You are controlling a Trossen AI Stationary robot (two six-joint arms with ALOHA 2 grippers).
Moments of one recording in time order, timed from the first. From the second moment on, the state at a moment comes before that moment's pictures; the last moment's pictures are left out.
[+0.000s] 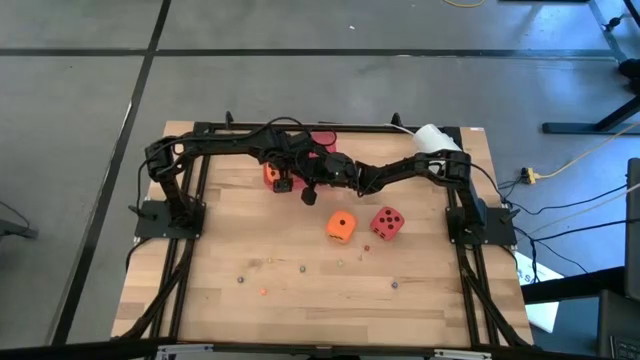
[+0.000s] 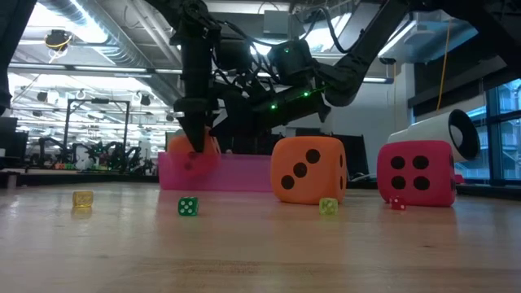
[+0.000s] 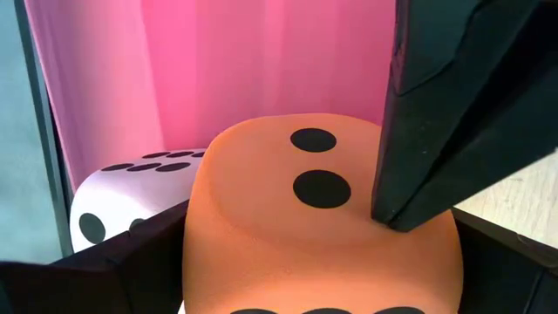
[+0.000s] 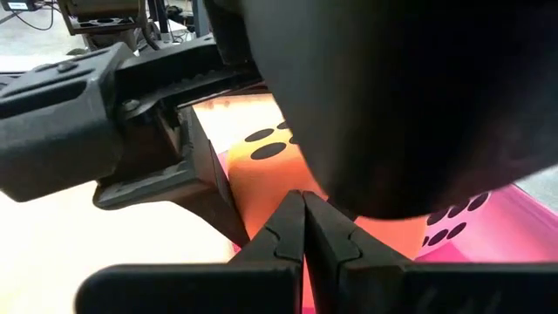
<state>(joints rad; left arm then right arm) 0.36 1.72 1.33 -0.89 -0.21 0.36 -0.20 2.11 1.16 0.66 0.03 -0.03</state>
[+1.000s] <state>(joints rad) 0.36 1.72 1.33 -0.89 -0.20 0.38 -0.20 2.11 1.16 0.66 0.03 -0.04</state>
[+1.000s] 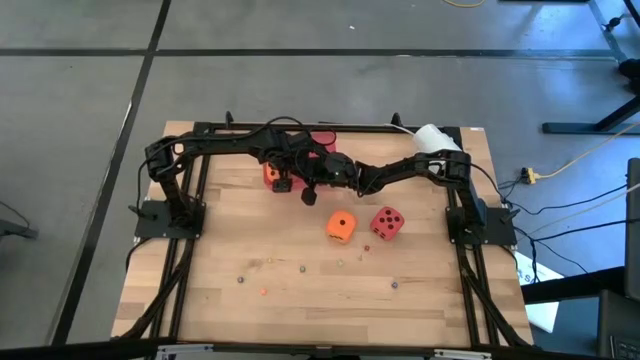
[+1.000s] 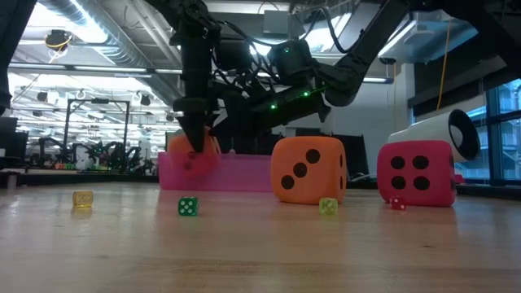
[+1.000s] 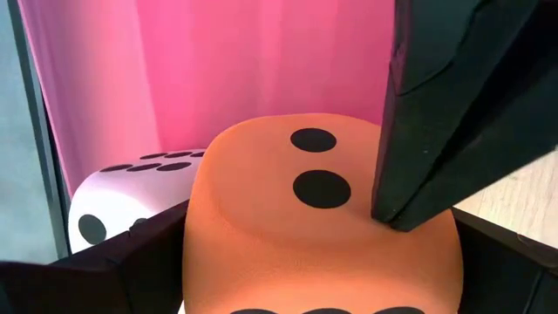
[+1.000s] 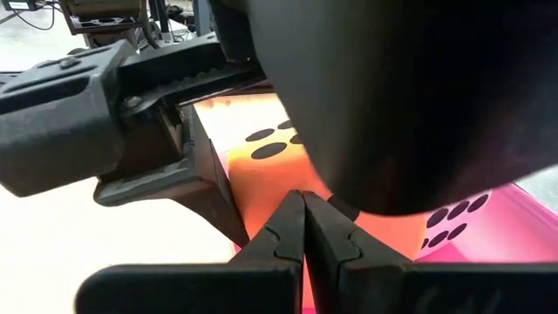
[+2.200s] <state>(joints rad) 0.36 1.72 1.33 -0.89 -0.19 0.35 -0.20 2.11 1.17 0.66 0.04 -0.04</state>
